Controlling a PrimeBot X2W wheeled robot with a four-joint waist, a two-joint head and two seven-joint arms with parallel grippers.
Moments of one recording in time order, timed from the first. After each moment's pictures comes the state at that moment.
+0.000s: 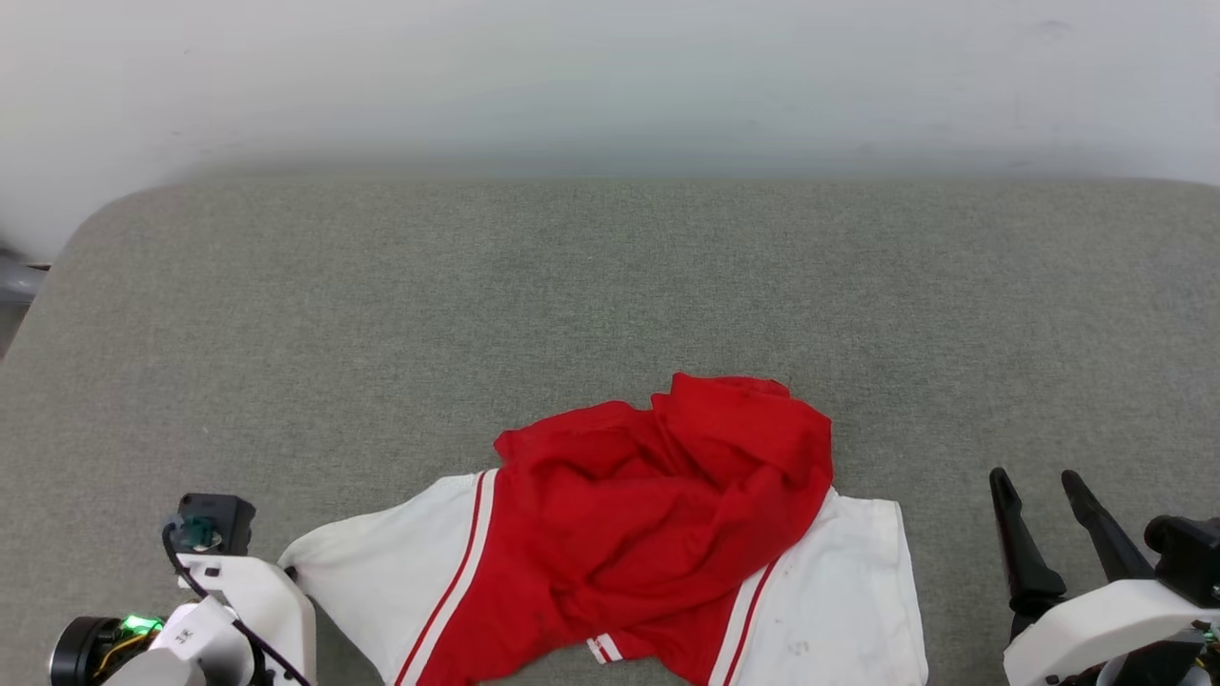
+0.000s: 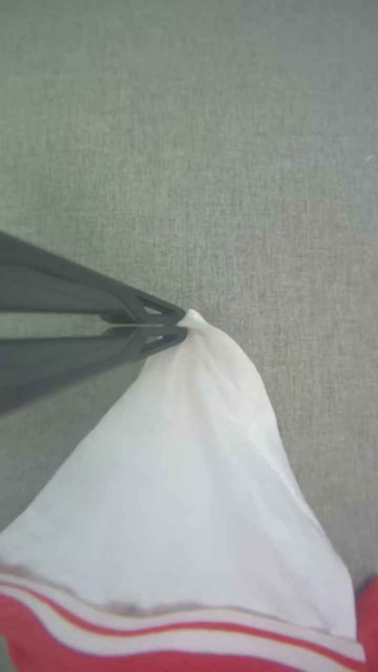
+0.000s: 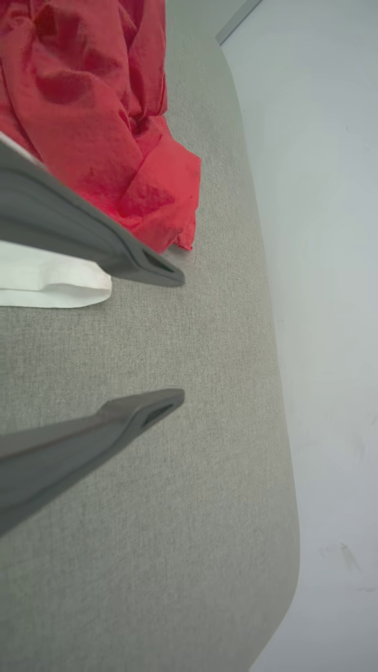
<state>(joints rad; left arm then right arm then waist) -0.25 0.69 -0.64 0.26 -0.80 0.24 0.28 0.06 -0.05 -0.12 -0.06 0.24 0.13 0.09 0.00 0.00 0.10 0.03</state>
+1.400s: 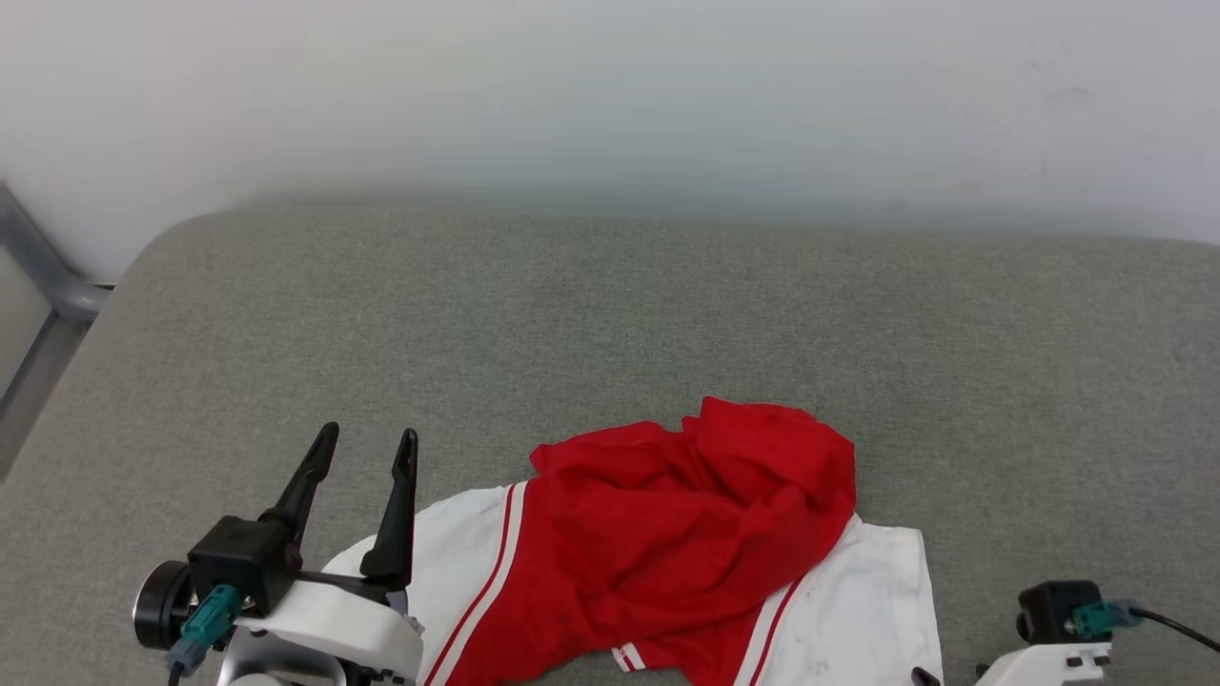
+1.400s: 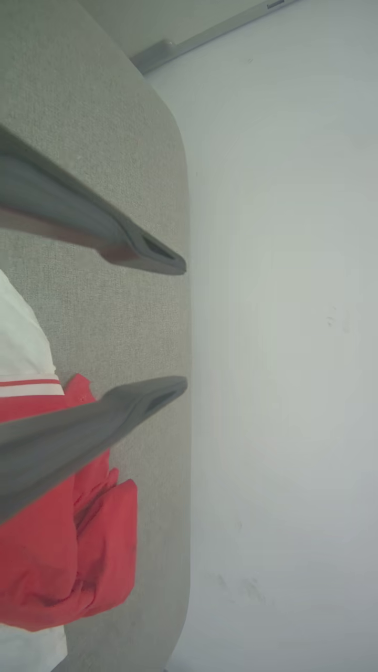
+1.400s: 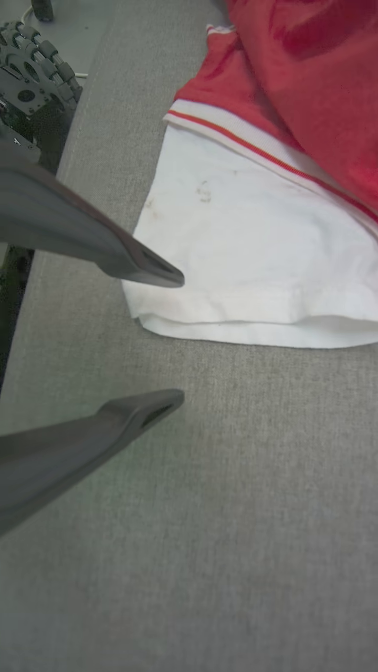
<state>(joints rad) -0.09 0.49 -0.44 -0.05 -0.57 0.25 -0.26 0.18 -0.05 -0.08 -0.03 0.21 0.13 0.65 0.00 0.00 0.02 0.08</state>
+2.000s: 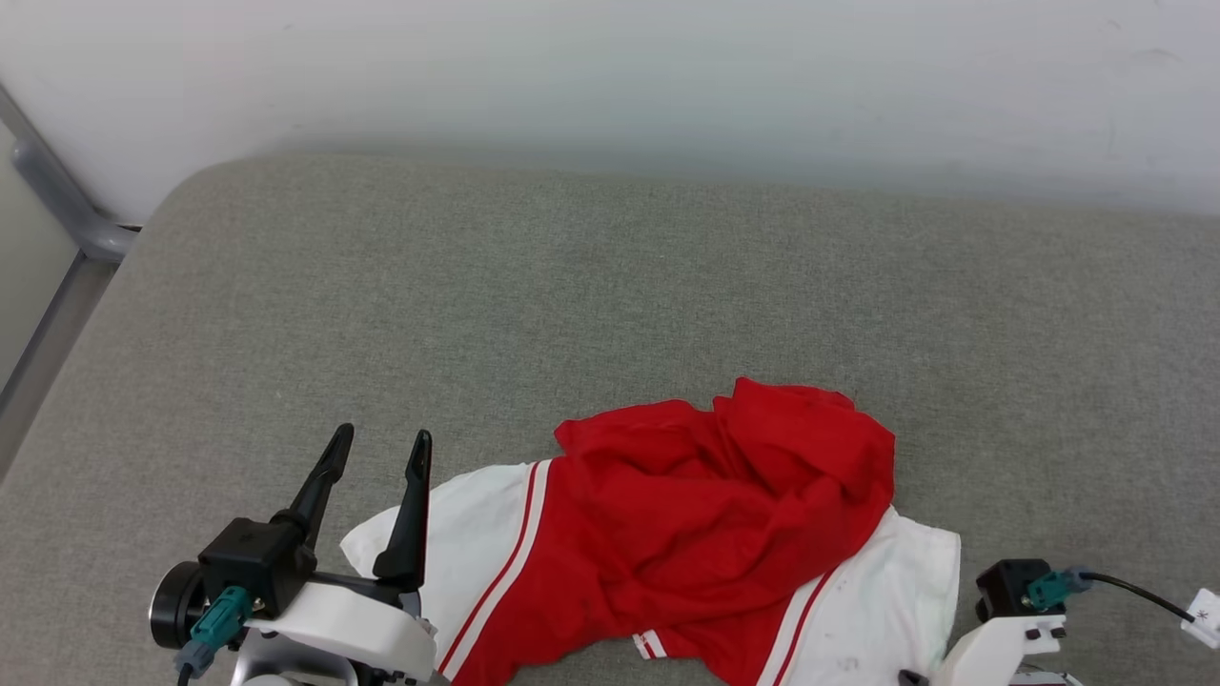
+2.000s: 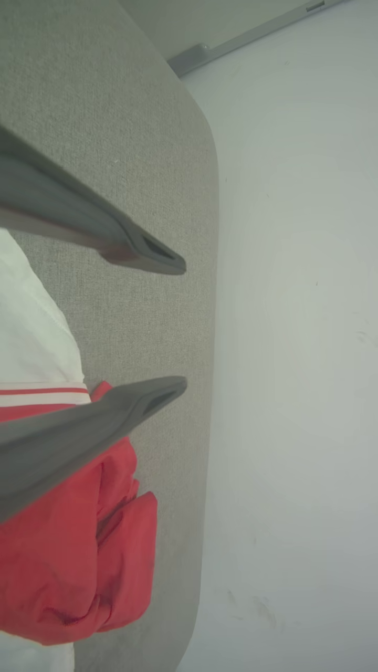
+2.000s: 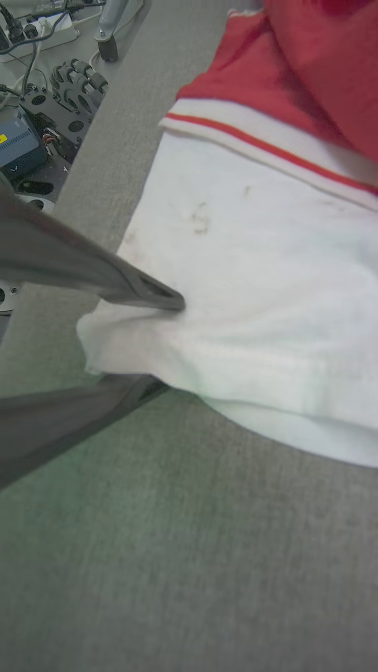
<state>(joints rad) -0.08 0.45 -0.44 -0.06 -0.56 0.23 -0.26 0.09 -0.06 0.01 0.13 0.25 0.13 0.78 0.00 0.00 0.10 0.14</state>
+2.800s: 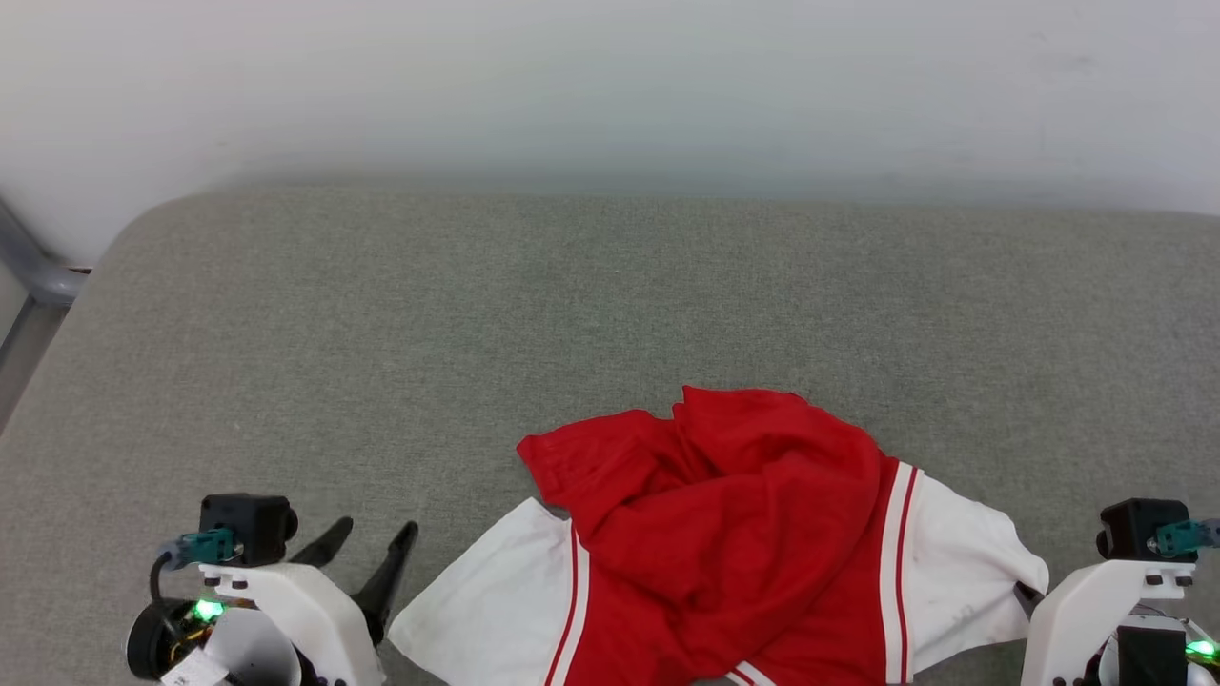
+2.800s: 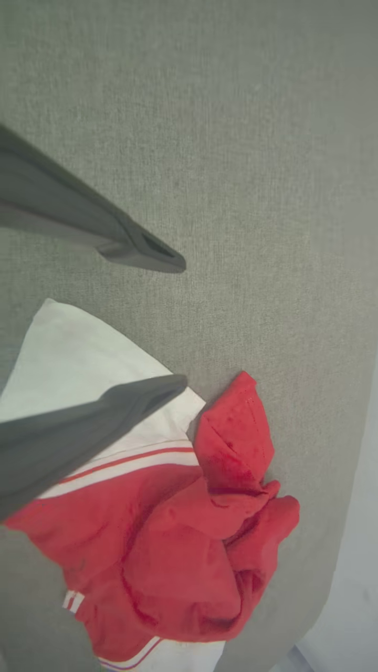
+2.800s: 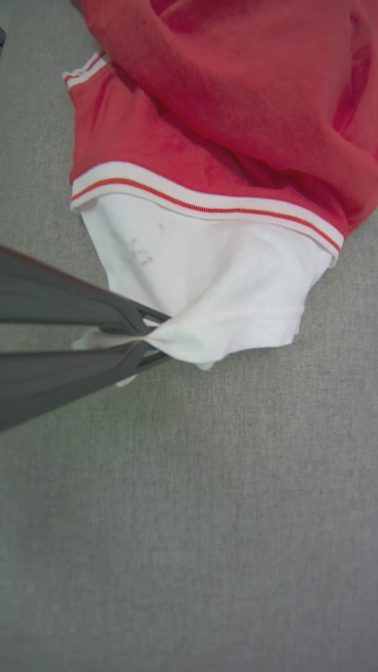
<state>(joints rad) -0.09 0.57 -0.44 0.00 -0.77 0.13 0.10 0.02 -0.07 -0.19 0.02 0.18 0.13 0.70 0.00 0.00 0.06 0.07</state>
